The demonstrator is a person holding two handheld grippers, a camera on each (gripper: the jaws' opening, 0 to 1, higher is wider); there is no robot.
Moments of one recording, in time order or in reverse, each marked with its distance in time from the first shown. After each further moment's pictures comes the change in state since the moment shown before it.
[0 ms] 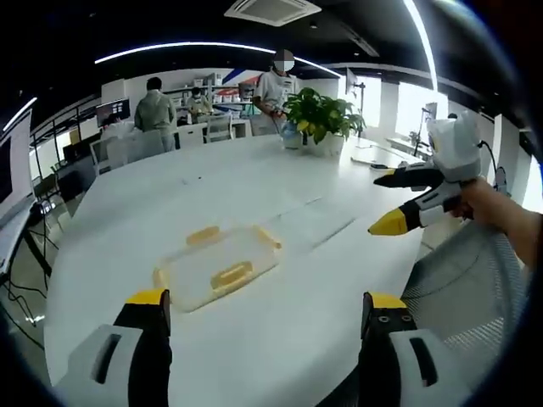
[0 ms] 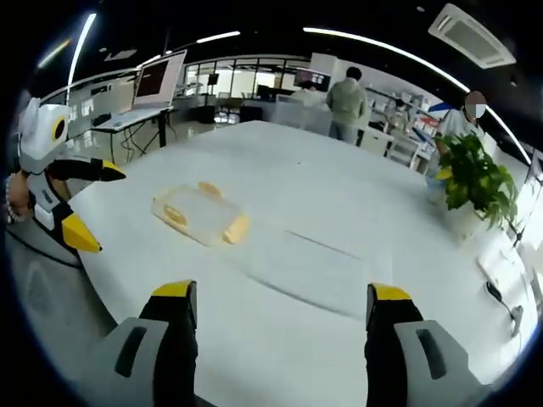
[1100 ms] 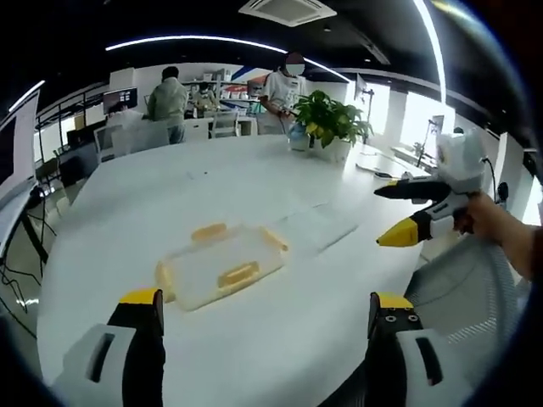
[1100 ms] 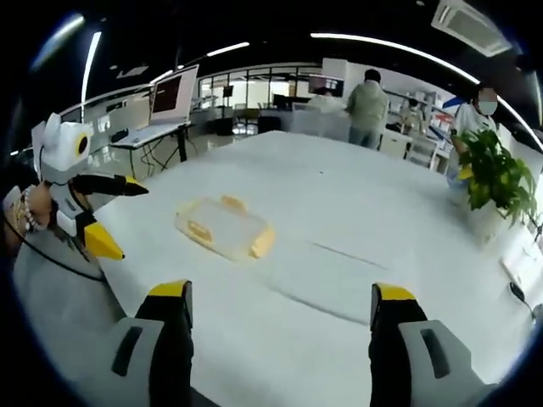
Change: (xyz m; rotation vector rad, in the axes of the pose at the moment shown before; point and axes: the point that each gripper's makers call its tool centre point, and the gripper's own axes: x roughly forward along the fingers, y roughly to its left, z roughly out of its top) left arm 0.000 0.010 0.008 -0.083 -0.016 -0.034; right arm 0.002 0.019 0.015 0.046 -0.047 0.143
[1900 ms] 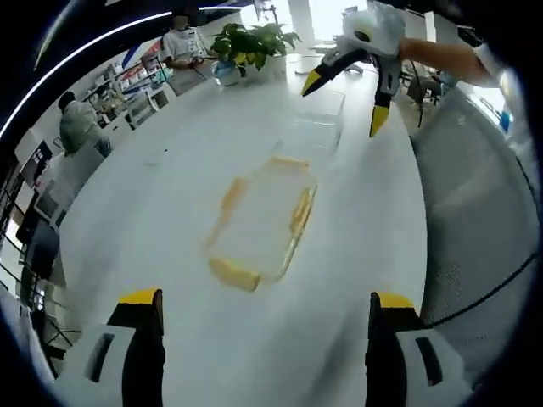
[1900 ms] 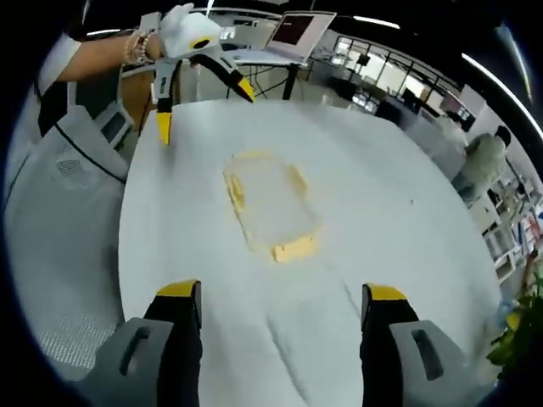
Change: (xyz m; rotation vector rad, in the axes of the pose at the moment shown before) left arm 0.019 0.101 -0.022 0.564 0.390 -0.242; right arm 0.076 0.018 0.015 -0.617 0.237 0.433
